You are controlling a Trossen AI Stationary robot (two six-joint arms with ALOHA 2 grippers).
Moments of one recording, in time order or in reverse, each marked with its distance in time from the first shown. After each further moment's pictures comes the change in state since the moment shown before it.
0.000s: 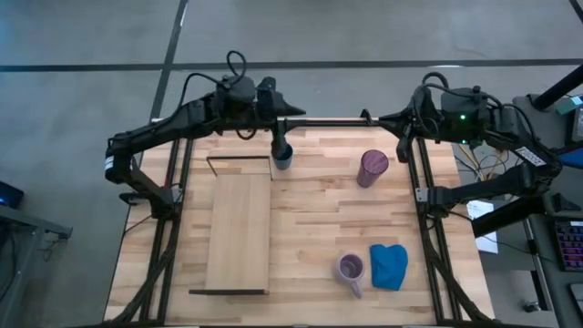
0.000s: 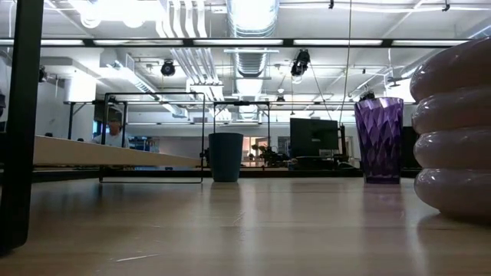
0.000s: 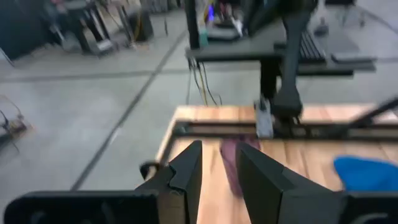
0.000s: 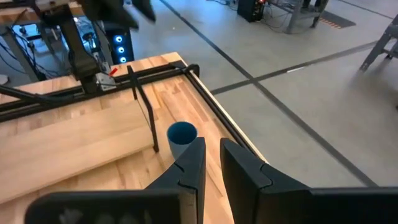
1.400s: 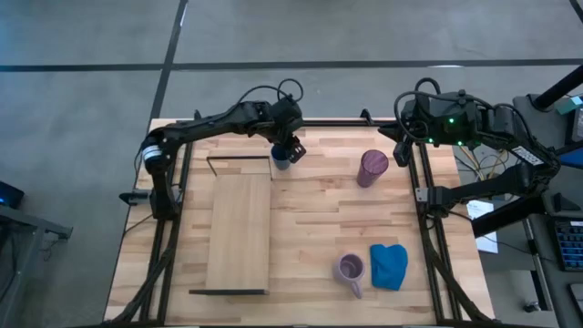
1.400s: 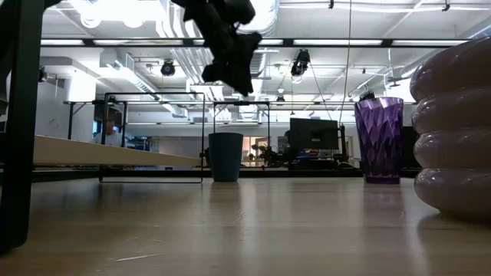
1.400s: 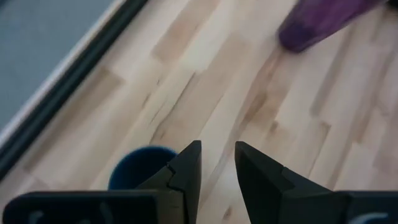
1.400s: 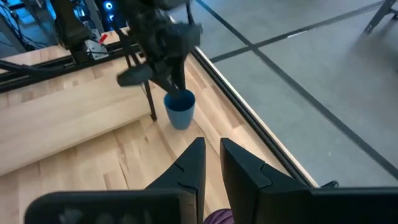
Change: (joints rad) left arm 0.117 0.321 -0.010 -0.434 -0.003 -0.390; right arm 0.000 0.019 0.000 -0.127 0.000 0.066
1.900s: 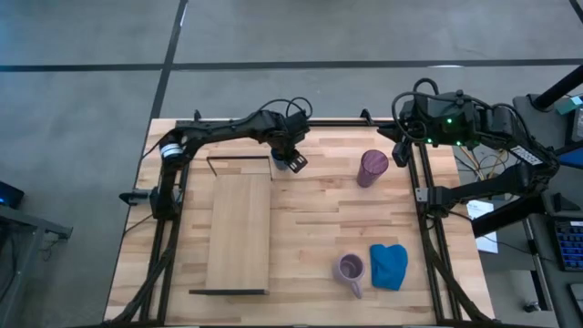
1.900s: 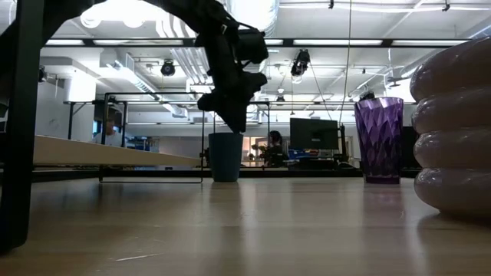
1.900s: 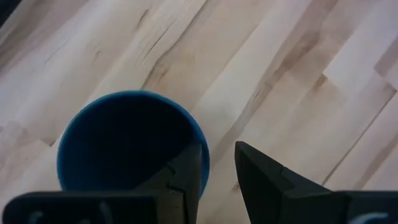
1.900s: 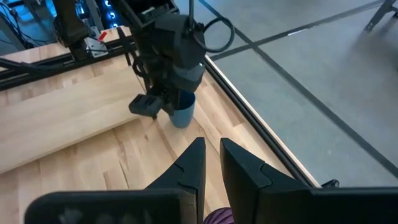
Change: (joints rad) left arm 0.002 0.146 0.000 -0.096 0.013 -0.083; right arm 0.000 0.005 0.000 -0.004 0.000 0.002
